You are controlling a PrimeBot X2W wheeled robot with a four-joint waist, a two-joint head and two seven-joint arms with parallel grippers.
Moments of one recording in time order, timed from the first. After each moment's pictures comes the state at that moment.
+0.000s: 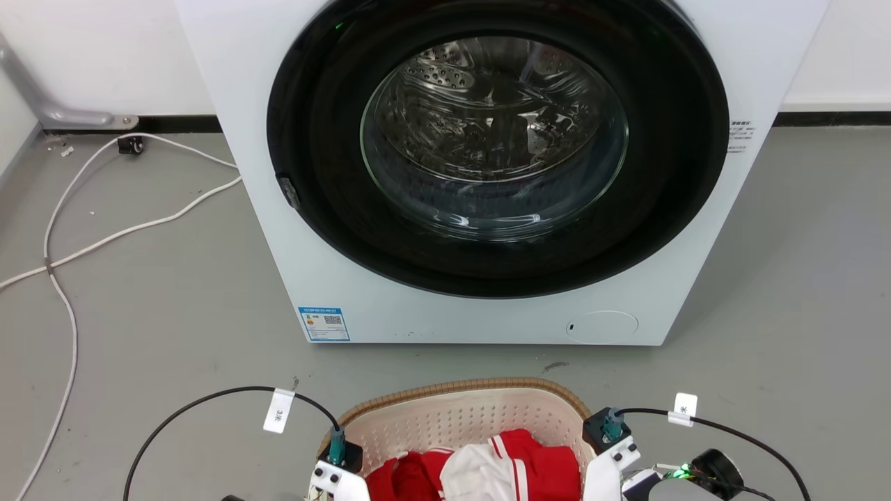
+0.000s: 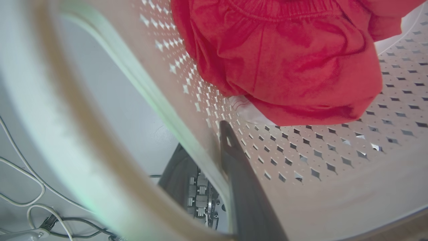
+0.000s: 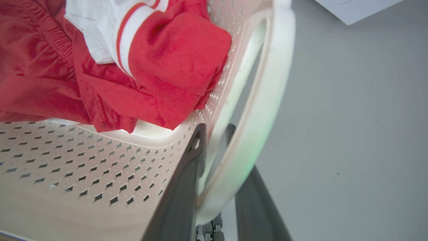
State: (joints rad) left arm -0.56 0.21 -1.28 1.11 -1.04 -0.12 0.49; right arm -0.54 -0.06 0.93 1.24 0.52 0.13 0.23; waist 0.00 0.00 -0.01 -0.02
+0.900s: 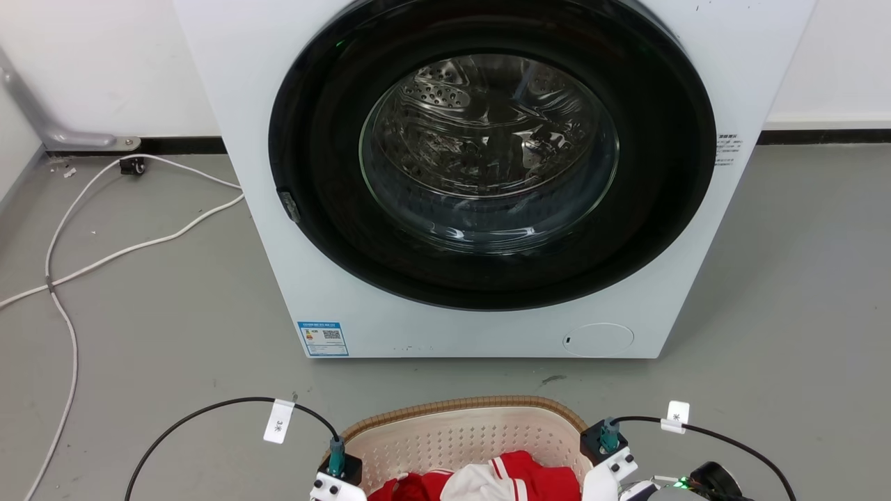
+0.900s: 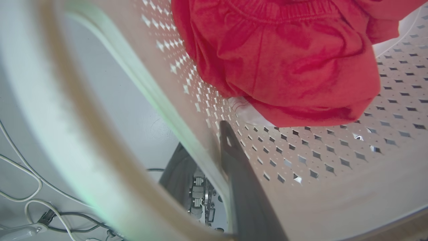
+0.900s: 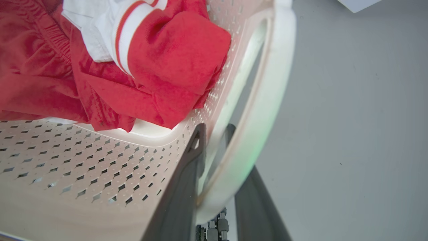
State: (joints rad) left arm -0.53 0.23 -1.28 1.08 -1.07 -0.12 0.54; right arm -0.54 -0.06 1.06 1.25 0.66 0.13 0.27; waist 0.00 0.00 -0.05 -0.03
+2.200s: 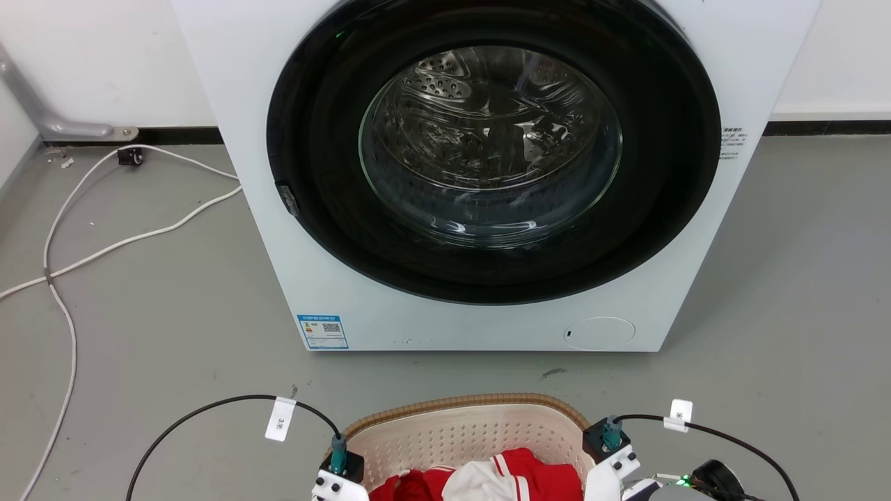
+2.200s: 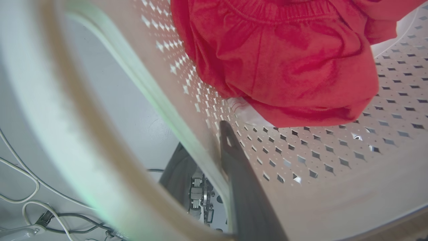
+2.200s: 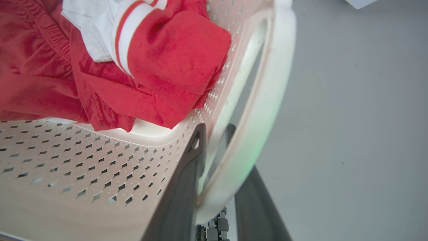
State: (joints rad) left arm -0.54 0.23 -1.28 1.08 -1.07 -0.12 0.54; right arm -0.56 -0.06 1.17 1.28 0.77 0.13 0.25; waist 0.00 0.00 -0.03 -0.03
